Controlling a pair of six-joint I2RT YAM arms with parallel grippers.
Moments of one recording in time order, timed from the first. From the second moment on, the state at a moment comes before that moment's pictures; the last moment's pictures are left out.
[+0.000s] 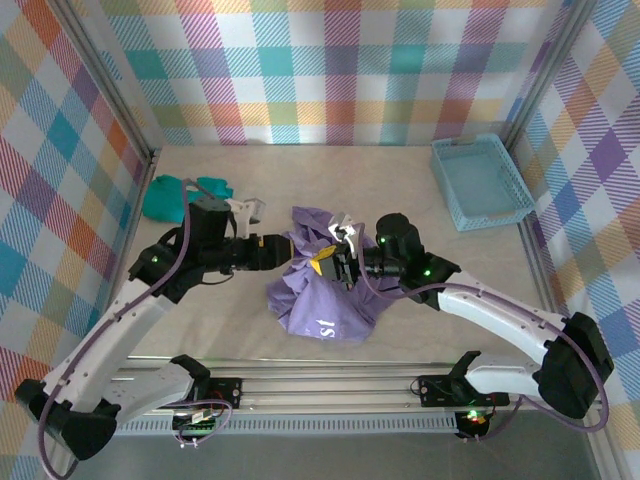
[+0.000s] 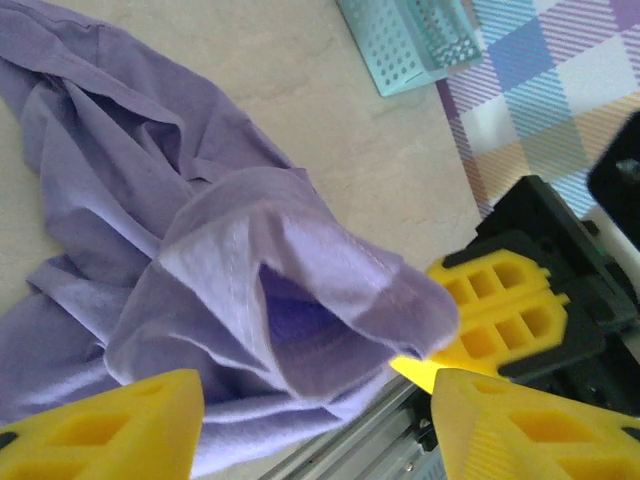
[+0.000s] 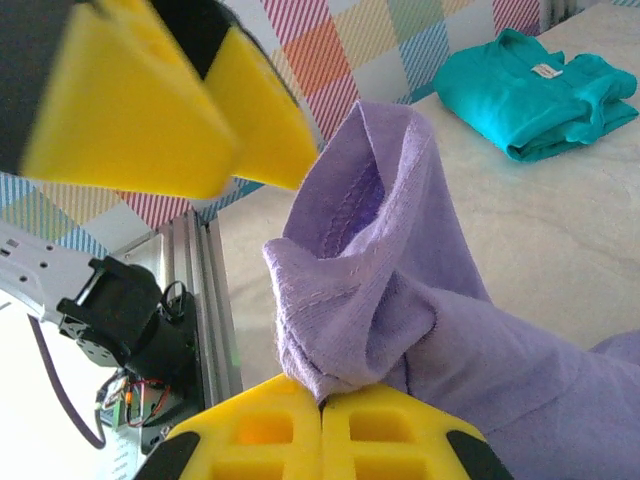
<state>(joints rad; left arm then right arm) -0.54 1.00 1.13 -0.78 0.38 -0.57 0.79 1.20 0.83 0.05 -0.56 0.21</state>
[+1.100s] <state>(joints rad) -0.51 1.04 1.17 -0.63 0.64 -0.40 0.64 1.02 0.72 0.10 -0.82 0.31</state>
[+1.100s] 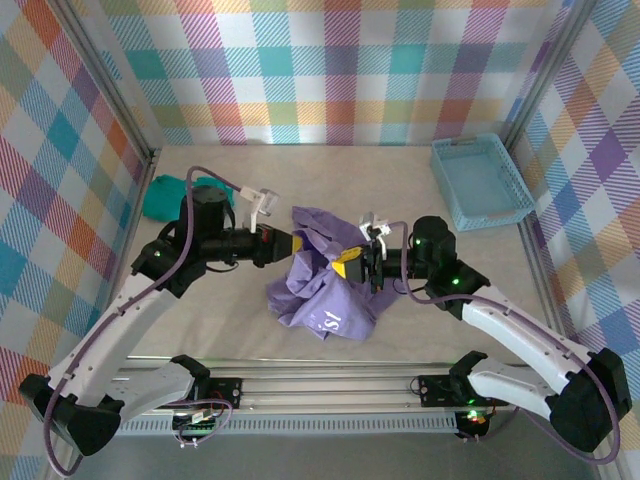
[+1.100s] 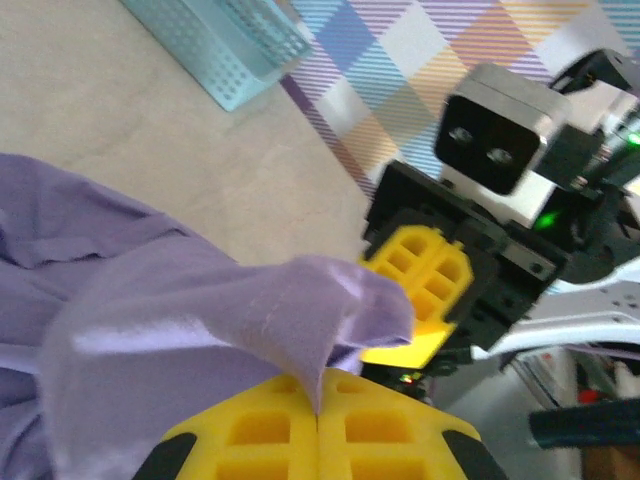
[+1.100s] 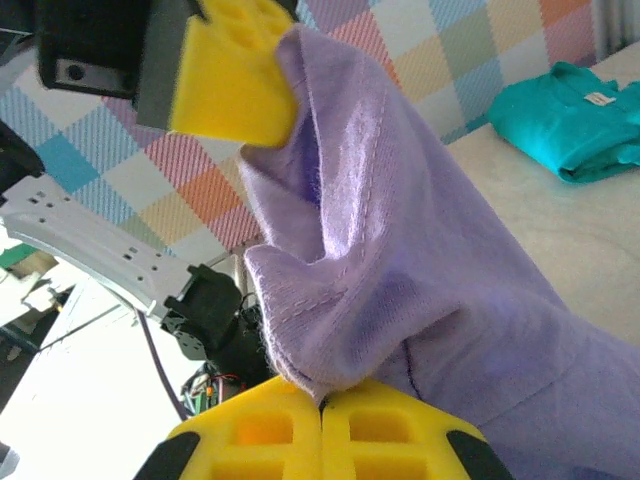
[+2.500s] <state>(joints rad) -0.40 1.13 1.22 -0.61 0.99 -0.36 0.91 1.14 0.99 -0.29 -0.21 -0.09</state>
